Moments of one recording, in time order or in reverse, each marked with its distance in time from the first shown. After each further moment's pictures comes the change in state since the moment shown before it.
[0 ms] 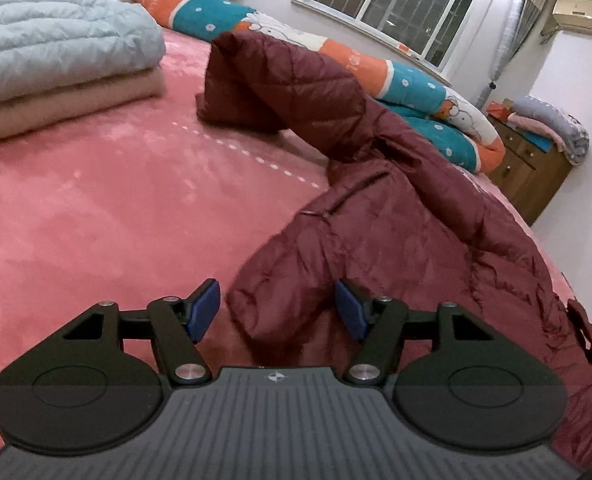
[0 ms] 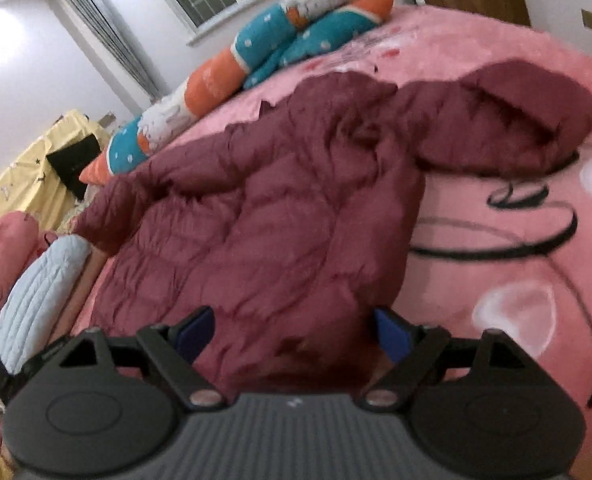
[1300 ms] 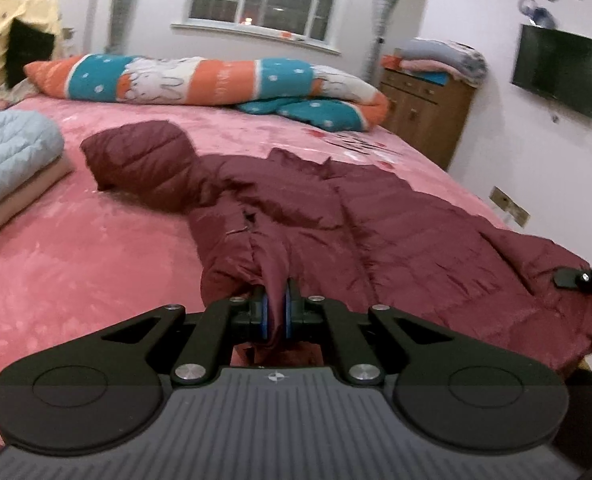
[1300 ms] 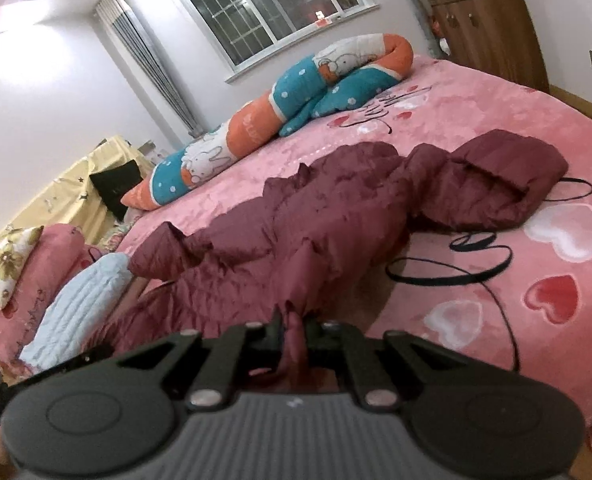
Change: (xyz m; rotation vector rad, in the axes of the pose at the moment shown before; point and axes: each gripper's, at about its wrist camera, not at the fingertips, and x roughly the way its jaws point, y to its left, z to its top) left arm -0.147 -0.091 -0.032 0.342 0.001 -0.172; right arm -0.132 -0.010 -0.013 -0.063 -0.144 0.085
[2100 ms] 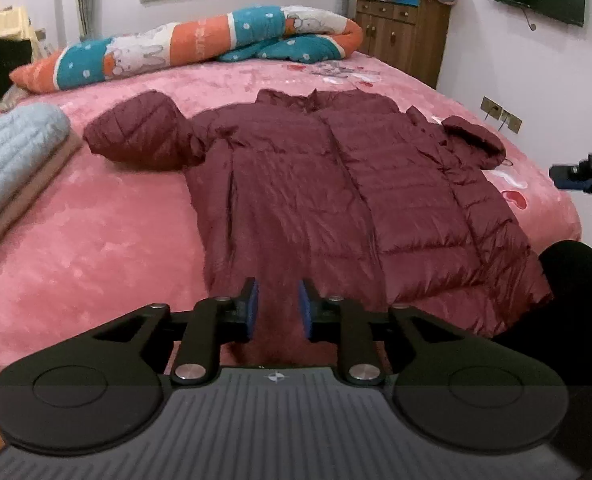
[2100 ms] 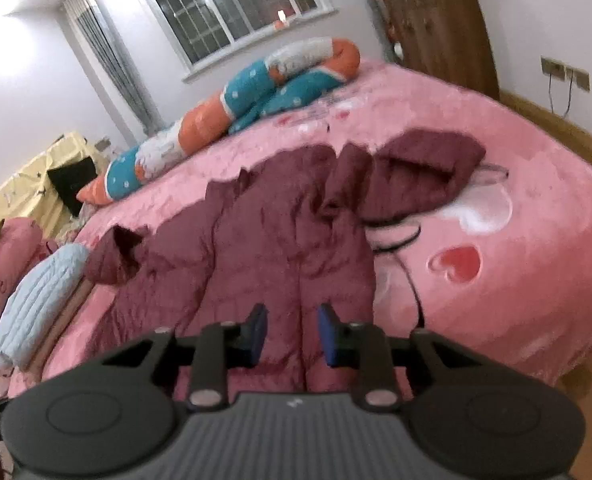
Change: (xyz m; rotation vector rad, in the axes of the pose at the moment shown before) left arm -0.046 -0.026 -0.039 0.181 0.172 0.051; right arm -0.037 -0.021 -0.016 -0.008 -0.034 -0.167
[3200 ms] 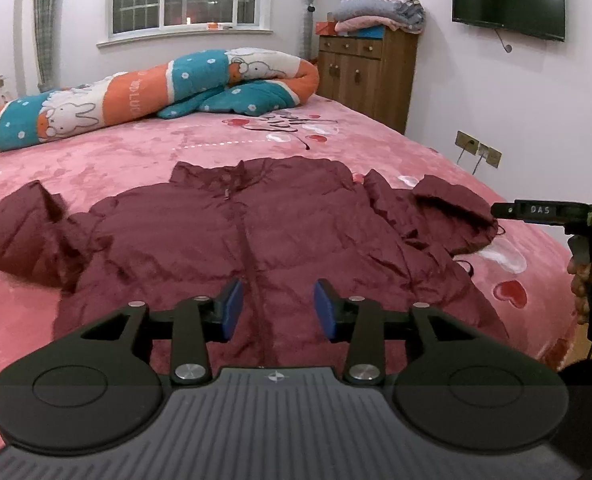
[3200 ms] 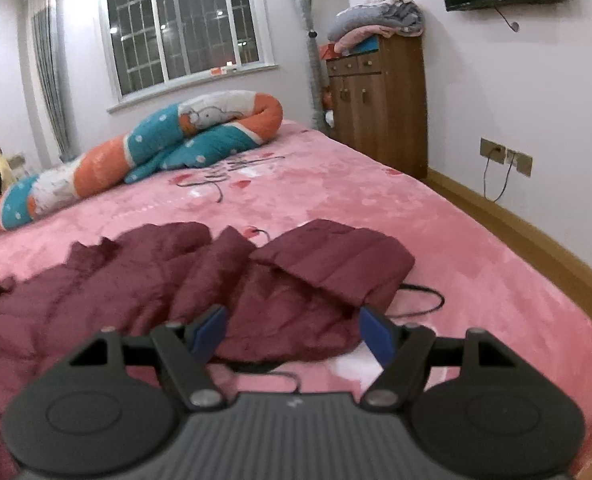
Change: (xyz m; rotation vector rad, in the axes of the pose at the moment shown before) left arm 0.146 -0.110 0.113 0.041 -0.136 -0.083; right arm 0.128 -0.077 0.069 -0.158 -0.157 -0.308
